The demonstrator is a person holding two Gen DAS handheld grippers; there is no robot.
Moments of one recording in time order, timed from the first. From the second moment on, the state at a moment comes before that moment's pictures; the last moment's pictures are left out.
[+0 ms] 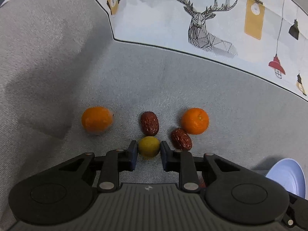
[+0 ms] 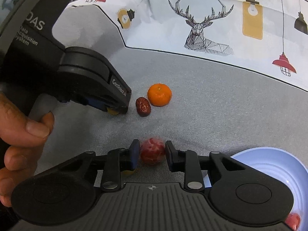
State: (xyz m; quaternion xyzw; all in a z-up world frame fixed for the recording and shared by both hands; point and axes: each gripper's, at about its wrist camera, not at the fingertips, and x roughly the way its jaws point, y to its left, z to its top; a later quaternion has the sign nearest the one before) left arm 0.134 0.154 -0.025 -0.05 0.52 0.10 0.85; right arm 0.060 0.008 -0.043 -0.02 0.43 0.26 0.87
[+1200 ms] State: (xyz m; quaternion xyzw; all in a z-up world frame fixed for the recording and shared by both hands) left arm 0.032 0.037 0.031 0.01 0.41 -0.05 0.91; right arm -0.048 -0.186 0.026 0.00 0.35 0.09 0.93
